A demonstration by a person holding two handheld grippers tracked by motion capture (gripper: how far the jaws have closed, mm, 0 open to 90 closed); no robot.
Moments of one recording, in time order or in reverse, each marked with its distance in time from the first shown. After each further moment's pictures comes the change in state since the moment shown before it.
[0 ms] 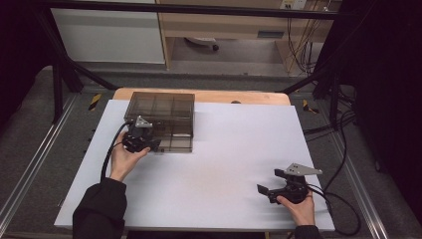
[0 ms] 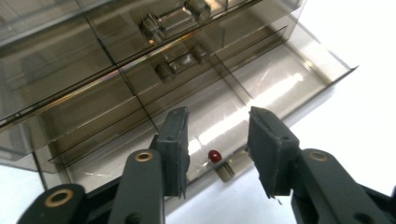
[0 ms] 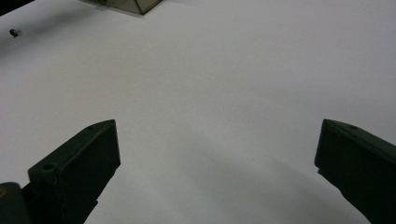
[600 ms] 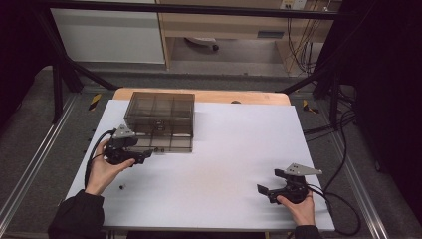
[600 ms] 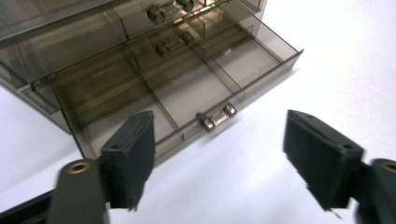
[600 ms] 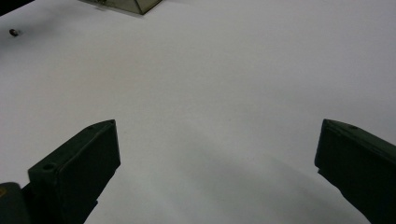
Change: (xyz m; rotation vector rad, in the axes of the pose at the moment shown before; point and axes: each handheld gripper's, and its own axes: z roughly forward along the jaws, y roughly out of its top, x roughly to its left) left arm 0.001 -0.033 -0.051 -0.078 -0.039 0.018; right arm 0.000 0.000 0.000 -0.001 0.001 0.001
